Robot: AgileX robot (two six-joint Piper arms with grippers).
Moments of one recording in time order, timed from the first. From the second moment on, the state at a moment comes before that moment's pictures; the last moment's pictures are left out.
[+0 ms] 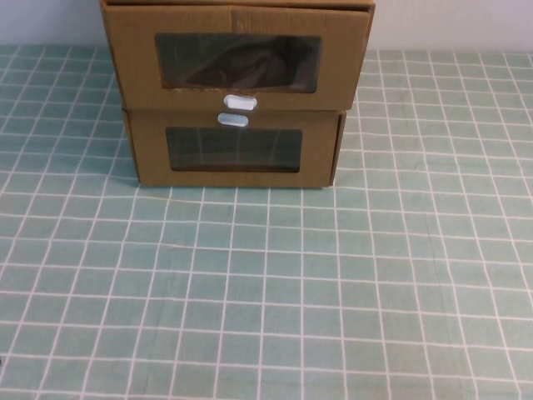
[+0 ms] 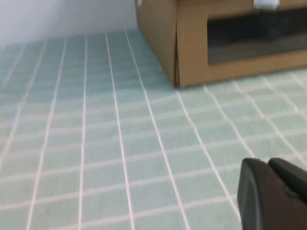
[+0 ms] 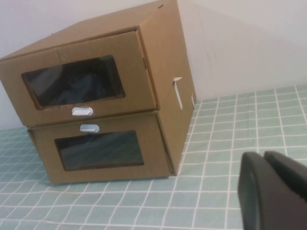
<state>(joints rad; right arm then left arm) 0.01 0.02 -0.24 0.73 0.40 -0.47 -0.18 -0.01 0.00 -0.21 0.31 0.28</state>
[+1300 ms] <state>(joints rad) 0.04 0.02 -0.23 0.62 0.56 -0.47 -0.18 -0.01 0.03 -0.10 0.39 0.26</state>
